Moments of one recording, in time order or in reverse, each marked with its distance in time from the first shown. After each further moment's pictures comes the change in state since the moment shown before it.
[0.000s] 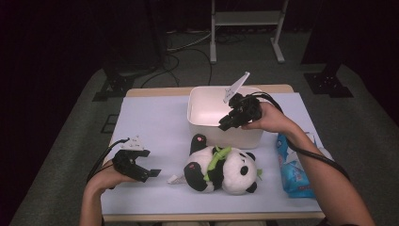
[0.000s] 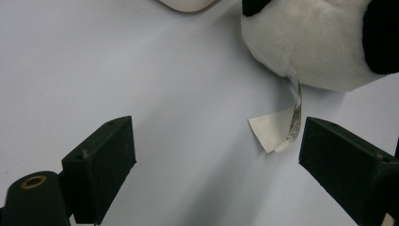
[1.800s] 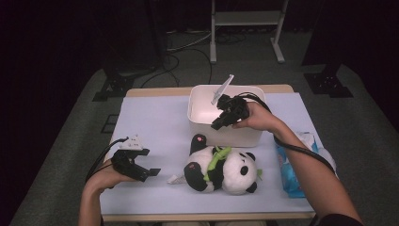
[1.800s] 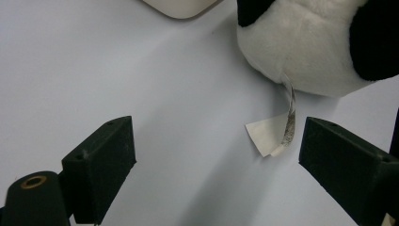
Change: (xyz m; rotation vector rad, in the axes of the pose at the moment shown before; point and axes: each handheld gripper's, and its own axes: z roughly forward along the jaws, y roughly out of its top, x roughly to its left) left arm -0.002 0.004 -0.006 -0.013 0.004 0.022; right arm -0.016 0.015 0.037 0.081 -0.003 0.008
